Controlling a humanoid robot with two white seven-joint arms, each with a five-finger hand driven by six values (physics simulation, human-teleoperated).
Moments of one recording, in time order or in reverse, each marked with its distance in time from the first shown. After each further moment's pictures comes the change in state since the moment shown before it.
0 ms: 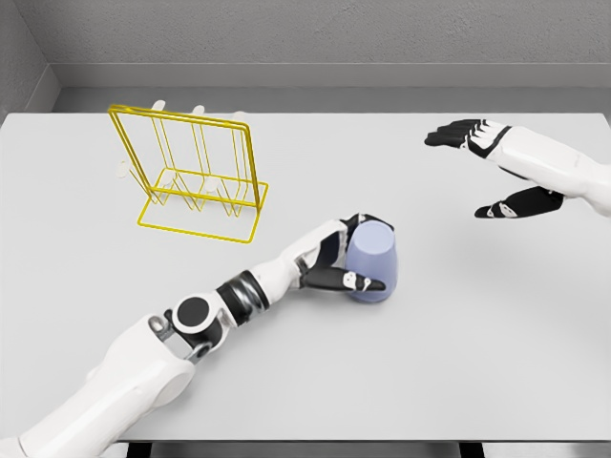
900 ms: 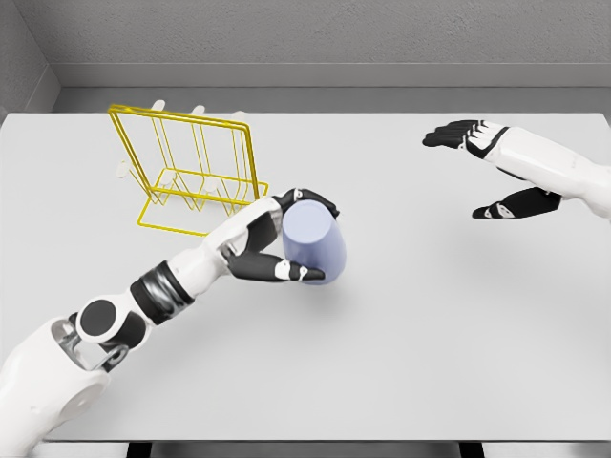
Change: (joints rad) left arm 0.074 0.280 0.121 -0.307 0.064 -0.064 0.001; right arm 0.002 0.011 0.000 0.001 0.000 0.000 0.000
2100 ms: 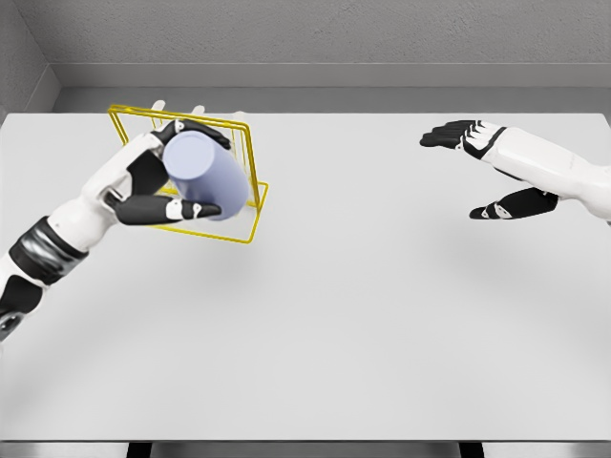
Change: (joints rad) left arm -0.044 0.272 0.090 0.020 0.153 -0.199 0.008; right arm 0.000 0.005 0.001 -0.005 0.001 0.000 0.000
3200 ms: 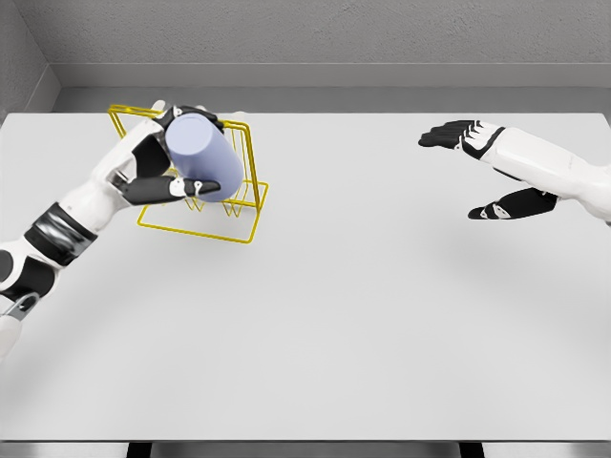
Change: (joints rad) left arm -0.057 -0.079 -0.012 0.139 0.011 0.055 0.003; right arm 0.000 0.003 0.000 -0.002 -0.001 0.000 0.000
